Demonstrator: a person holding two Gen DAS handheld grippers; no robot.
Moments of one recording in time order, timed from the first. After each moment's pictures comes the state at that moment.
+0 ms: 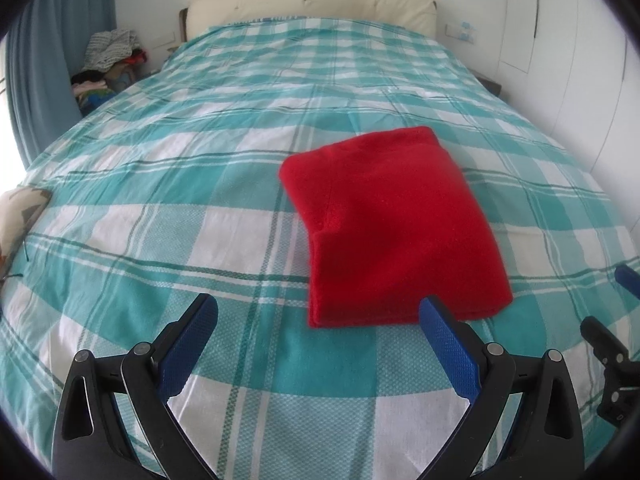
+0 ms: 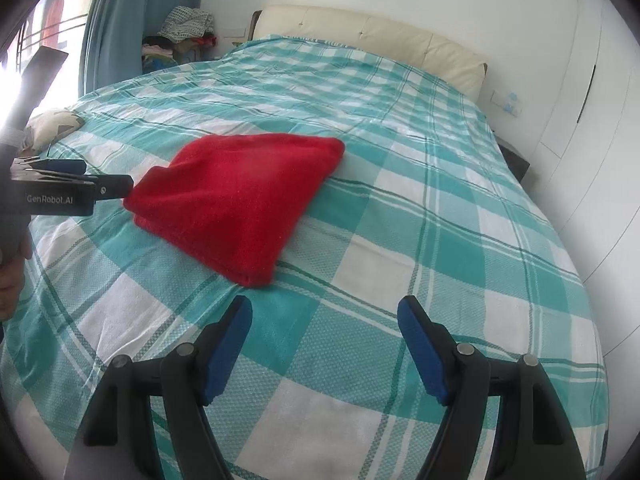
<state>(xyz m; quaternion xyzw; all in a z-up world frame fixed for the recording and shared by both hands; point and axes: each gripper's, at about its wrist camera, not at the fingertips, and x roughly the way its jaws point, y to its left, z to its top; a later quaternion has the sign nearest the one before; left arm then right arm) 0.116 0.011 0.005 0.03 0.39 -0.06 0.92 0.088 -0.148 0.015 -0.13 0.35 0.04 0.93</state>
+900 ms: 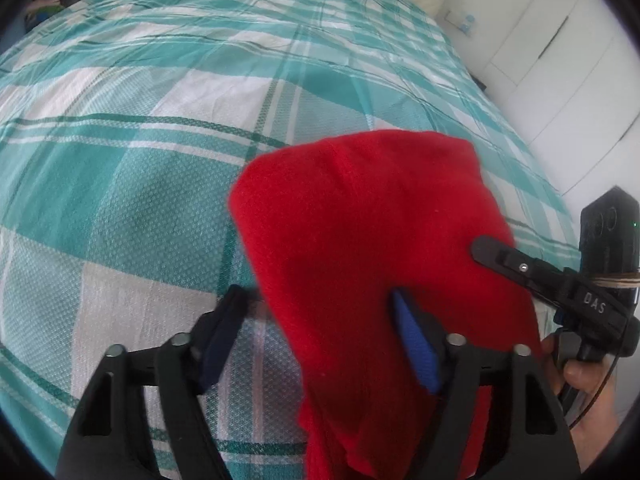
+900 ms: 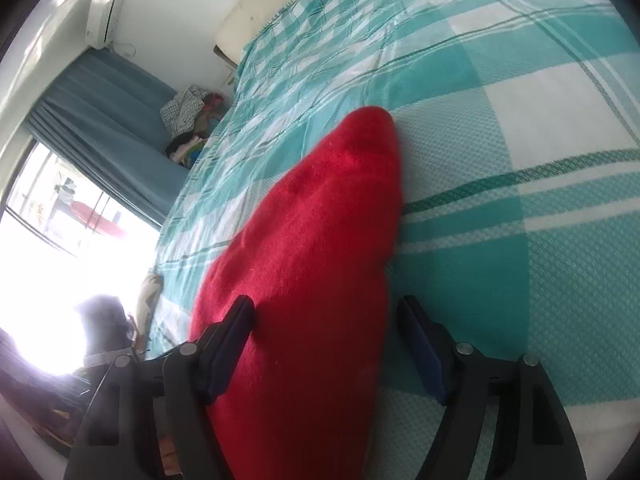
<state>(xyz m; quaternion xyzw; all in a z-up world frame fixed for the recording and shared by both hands) 0.272 0.026 -0.053 -0.10 0.49 -0.17 0.85 0.325 -0.156 -0.061 0.24 0.45 0.20 0.84</state>
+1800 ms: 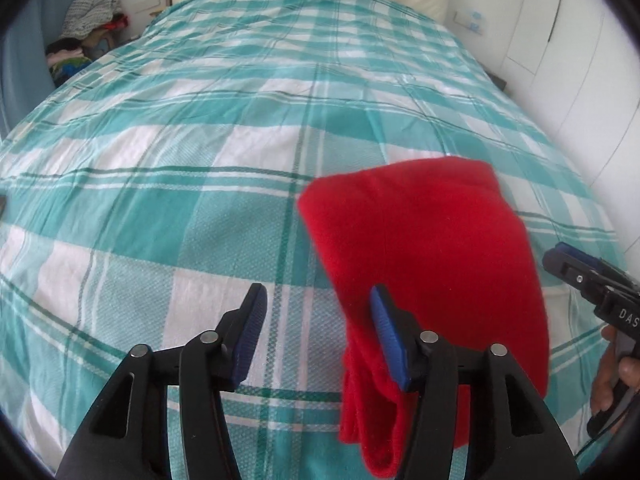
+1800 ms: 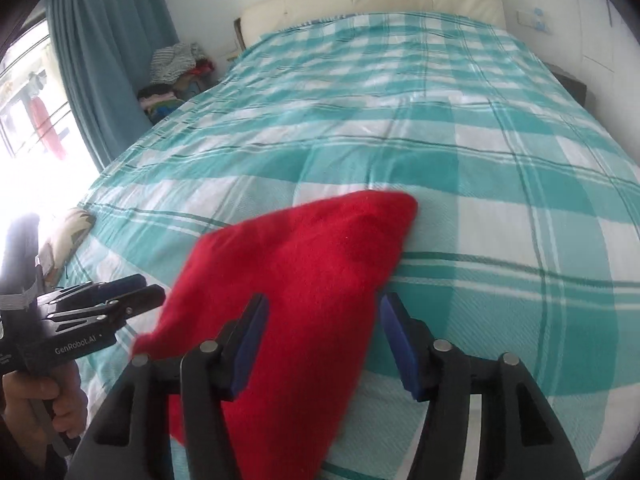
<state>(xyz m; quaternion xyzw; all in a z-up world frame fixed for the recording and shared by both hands) 0.233 0.033 -0.002 -0.02 0.44 -0.09 0.89 0.271 -0.159 -0.003 0.08 0.42 0.12 0.90</state>
